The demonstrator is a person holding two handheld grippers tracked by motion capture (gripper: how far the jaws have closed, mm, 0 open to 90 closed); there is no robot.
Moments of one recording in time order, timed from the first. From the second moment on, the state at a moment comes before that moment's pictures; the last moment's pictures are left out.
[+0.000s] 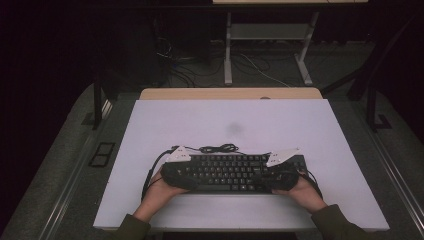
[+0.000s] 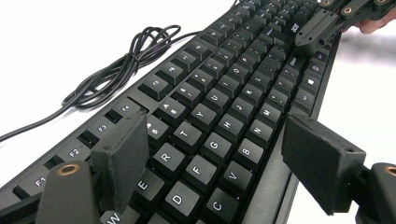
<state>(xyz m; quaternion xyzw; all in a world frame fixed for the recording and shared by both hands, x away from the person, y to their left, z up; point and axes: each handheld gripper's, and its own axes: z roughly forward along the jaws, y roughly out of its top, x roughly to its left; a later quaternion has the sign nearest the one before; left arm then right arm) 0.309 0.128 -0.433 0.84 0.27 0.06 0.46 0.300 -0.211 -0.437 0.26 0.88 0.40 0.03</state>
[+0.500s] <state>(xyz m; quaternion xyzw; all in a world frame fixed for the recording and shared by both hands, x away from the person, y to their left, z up) 0.322 0.122 -0.429 0.84 0.28 0.08 0.46 0.300 -0.211 -0.438 0.26 0.88 0.40 0.02</state>
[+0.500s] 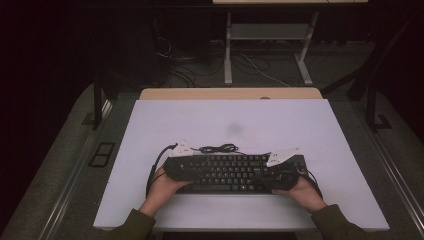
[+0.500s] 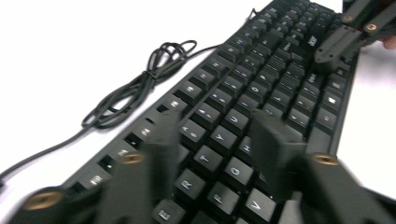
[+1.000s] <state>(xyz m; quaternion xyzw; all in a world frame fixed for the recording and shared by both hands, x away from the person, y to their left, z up) 0.328 0.116 -0.437 0.86 0.27 0.07 0.43 0.300 -0.212 -0.438 0.26 0.88 0.40 0.02</state>
